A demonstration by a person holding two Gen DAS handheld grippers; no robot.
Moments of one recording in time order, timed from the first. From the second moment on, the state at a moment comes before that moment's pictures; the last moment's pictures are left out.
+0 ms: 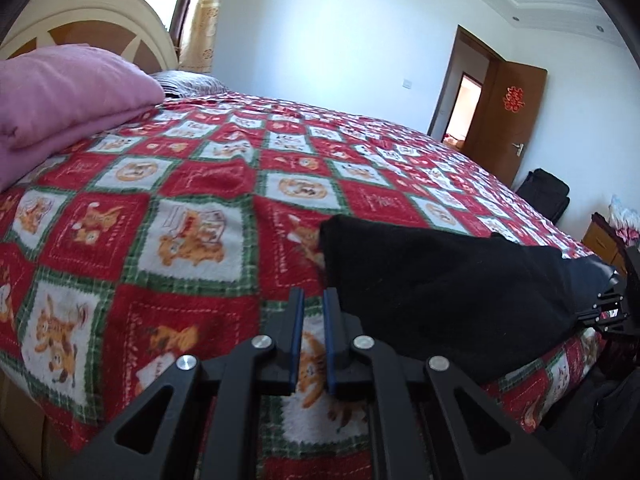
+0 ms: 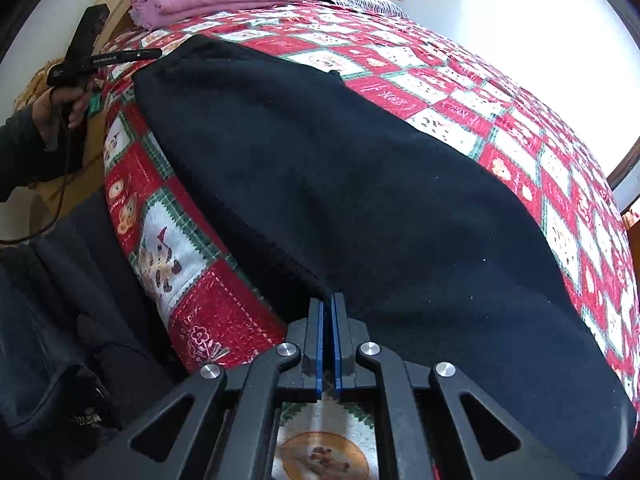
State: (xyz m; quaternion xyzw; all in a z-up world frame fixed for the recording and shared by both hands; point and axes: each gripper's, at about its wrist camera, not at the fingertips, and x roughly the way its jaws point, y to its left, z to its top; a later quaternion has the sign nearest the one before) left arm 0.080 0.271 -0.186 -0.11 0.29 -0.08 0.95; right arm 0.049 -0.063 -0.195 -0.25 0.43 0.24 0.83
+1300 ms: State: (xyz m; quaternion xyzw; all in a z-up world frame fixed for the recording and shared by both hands) left arm 0.099 -0.110 -0.137 0.12 0.34 -0.47 0.81; right arm -0.020 -0.370 -0.118 0.09 0.38 -0.08 0.92
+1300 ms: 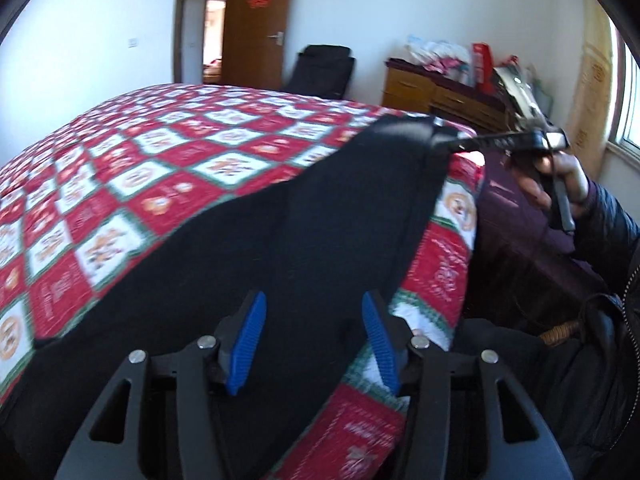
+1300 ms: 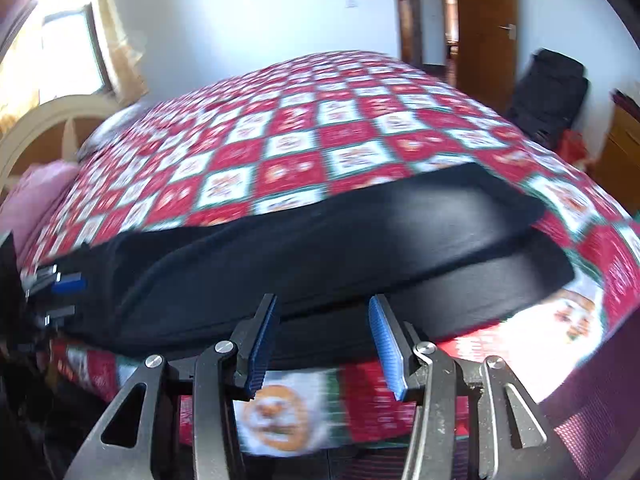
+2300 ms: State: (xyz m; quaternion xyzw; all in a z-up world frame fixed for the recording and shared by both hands) left arm 0.107 -0.154 -0.166 0.15 0.38 -0.45 0.79; right arm -0.010 -0.504 -0.097 0.26 0.32 -0.17 0.90
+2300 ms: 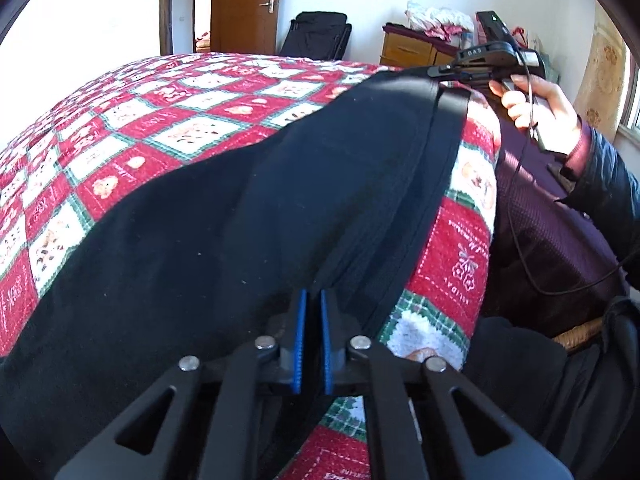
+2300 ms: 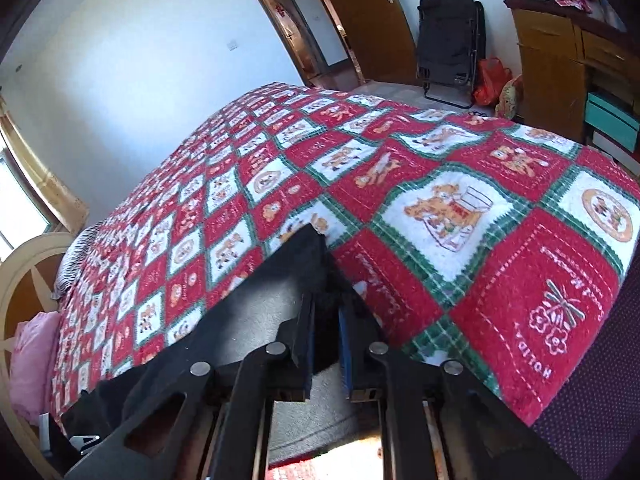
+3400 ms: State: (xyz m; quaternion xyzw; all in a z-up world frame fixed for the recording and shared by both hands) left arm 0.086 -0.178 -0.167 0.25 0.32 -0.43 0.80; right arm -0.058 -0.499 -0.112 0.25 0.30 -0.15 0.91
